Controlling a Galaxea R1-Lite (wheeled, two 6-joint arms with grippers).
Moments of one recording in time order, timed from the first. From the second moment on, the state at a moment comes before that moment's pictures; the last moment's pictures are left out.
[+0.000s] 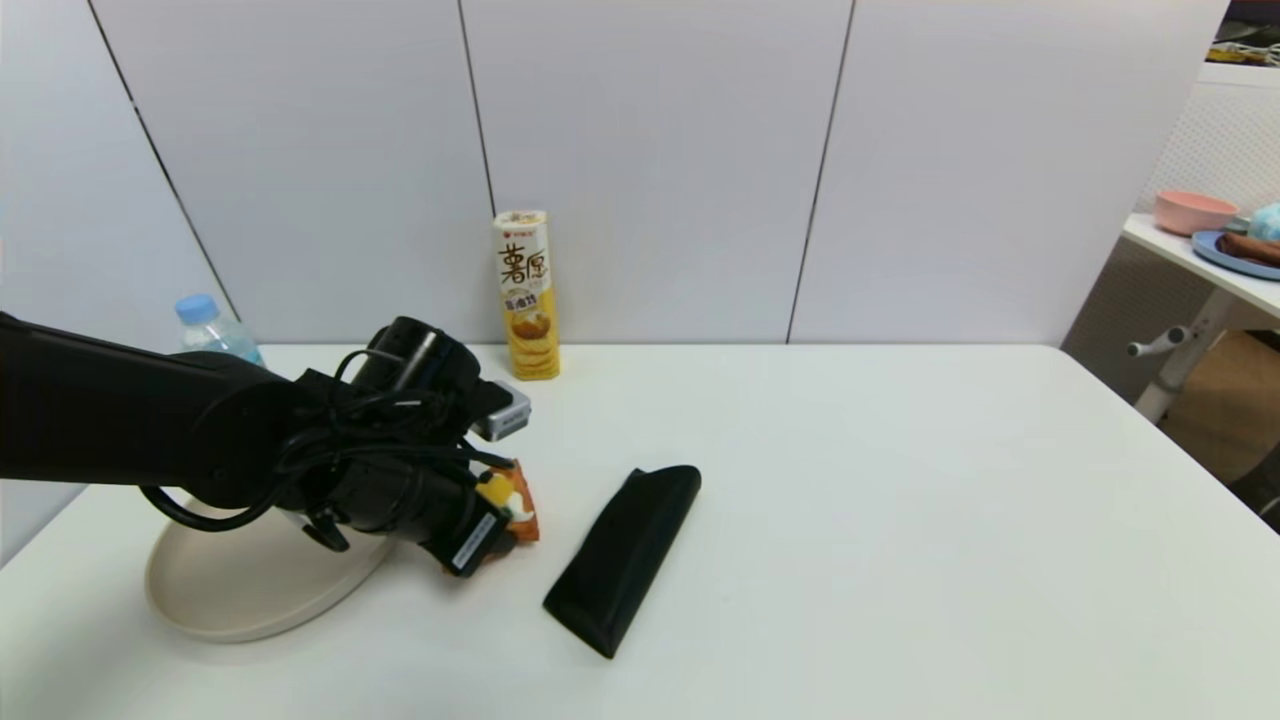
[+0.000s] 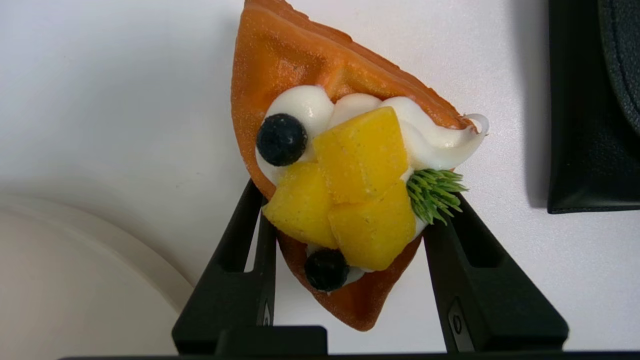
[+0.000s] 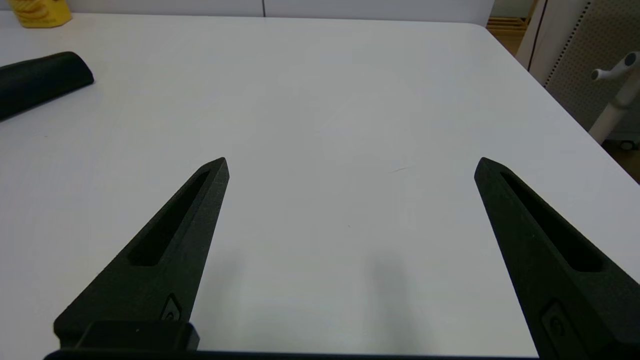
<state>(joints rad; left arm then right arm) -0.49 1.81 -1.05 0.23 -0.02 0.22 0.00 0.00 0.00 0.00 0.00 -0.03</state>
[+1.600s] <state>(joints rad) -0.47 1.51 -1.70 0.75 0.02 0.18 0.00 0.00 0.00 0.00 0.00 -0.03</state>
